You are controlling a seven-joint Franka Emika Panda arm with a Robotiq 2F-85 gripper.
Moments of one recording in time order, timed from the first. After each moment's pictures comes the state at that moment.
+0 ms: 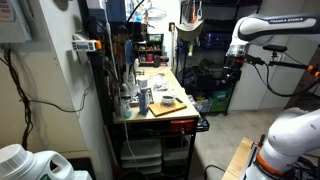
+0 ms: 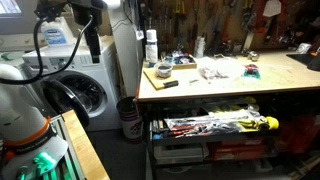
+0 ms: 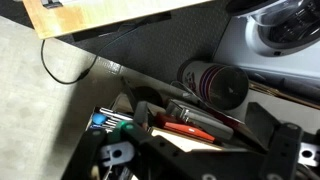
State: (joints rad) arm -0.12 -0.76 -0.28 -2.42 0.06 1.54 -0.09
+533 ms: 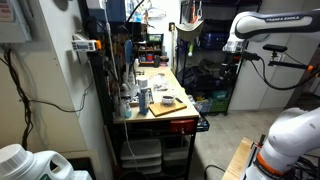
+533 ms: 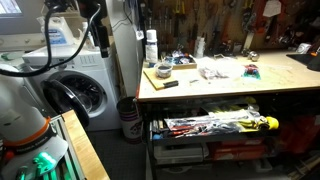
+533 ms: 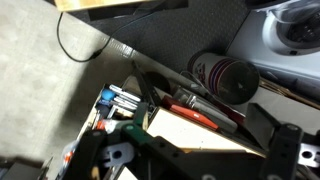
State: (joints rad) arm -0.12 -0.72 -0.25 -2.36 0.01 1.60 -0.18
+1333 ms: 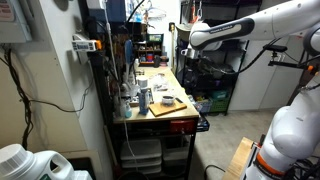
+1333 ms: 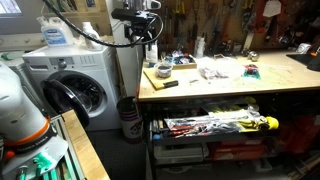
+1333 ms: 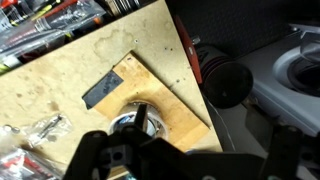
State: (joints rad) arm 0.06 -0.21 -0.19 -2.08 0.08 1.91 -0.65
